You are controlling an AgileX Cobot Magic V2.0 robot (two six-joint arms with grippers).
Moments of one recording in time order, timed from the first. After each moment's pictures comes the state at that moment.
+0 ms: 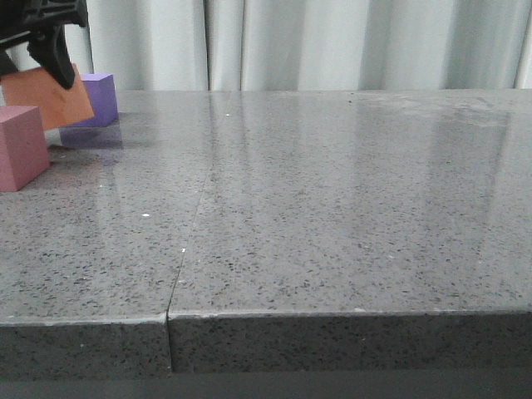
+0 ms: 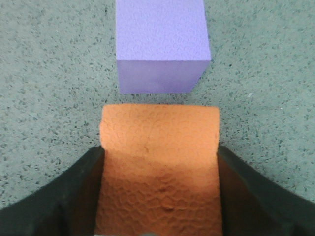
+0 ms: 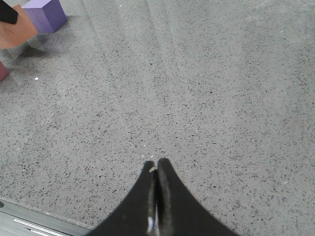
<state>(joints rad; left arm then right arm) -0.14 1.74 -1.42 0.05 0.64 -0.23 0.45 0.40 -0.50 -0.06 0.56 0.27</state>
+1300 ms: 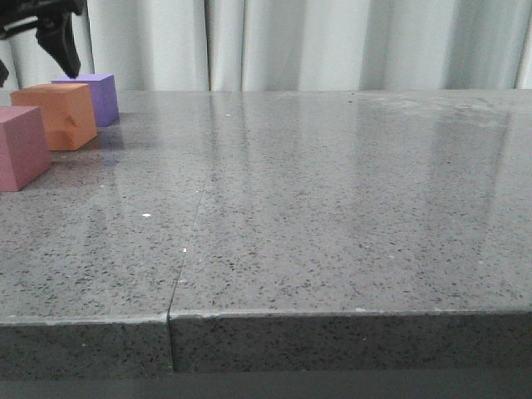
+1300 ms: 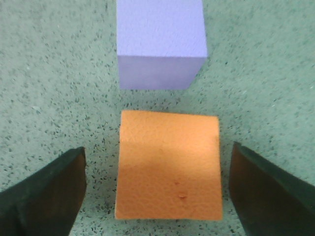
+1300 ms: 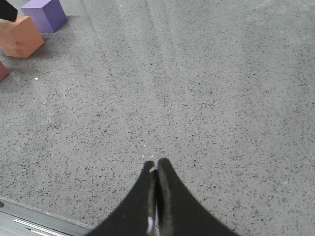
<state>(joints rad) -0.14 1.69 -1.42 0.03 0.67 -0.23 0.45 0.40 -0.50 -0.06 0.56 0.27</state>
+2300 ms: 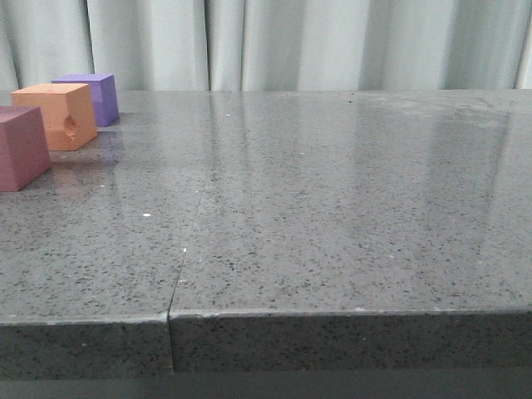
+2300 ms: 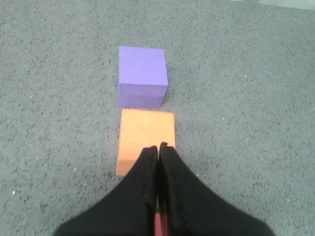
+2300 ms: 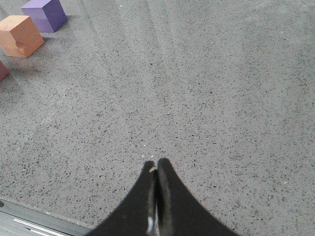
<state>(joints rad) -0.14 1.31 -1.26 0.00 0.68 -0.23 0.45 0.40 -0.50 -0.06 0.56 0.27</state>
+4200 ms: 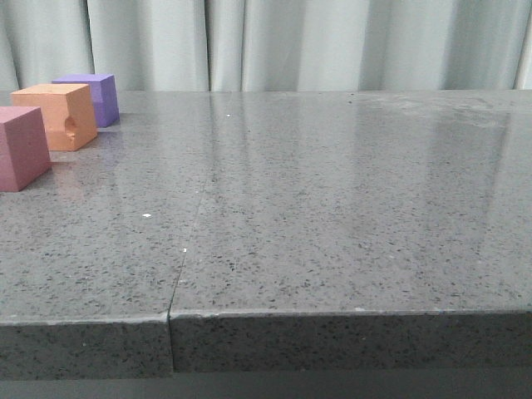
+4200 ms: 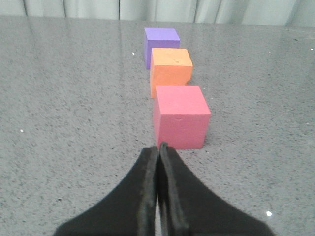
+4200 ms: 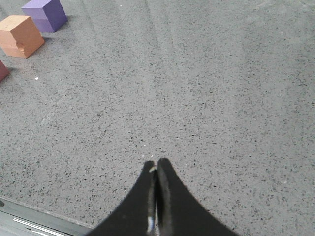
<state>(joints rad) -0.12 0.26 -0.41 0.08 0.52 -0.15 0.45 0.40 -0.50 -0.06 0.56 0.27</state>
